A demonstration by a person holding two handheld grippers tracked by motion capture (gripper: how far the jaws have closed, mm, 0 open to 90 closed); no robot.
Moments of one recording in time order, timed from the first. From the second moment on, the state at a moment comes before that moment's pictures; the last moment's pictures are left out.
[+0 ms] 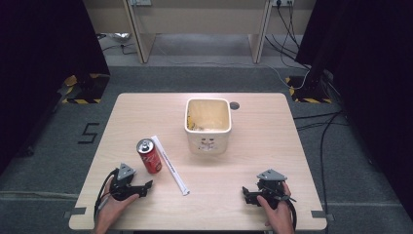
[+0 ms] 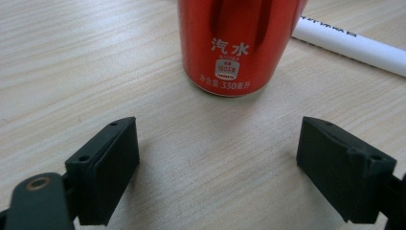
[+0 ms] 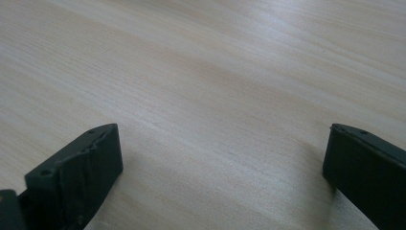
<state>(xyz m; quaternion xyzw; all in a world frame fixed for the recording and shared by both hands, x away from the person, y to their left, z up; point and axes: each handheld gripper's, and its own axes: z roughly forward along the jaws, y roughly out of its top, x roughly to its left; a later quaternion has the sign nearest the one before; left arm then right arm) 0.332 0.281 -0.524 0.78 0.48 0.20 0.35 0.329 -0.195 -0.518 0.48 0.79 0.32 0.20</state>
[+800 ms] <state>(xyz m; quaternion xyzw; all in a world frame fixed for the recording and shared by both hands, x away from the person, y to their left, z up) 0.329 0.286 -0.517 0.76 0.49 0.19 0.38 0.329 -0.195 -0.518 0.48 0.79 0.32 0.20</state>
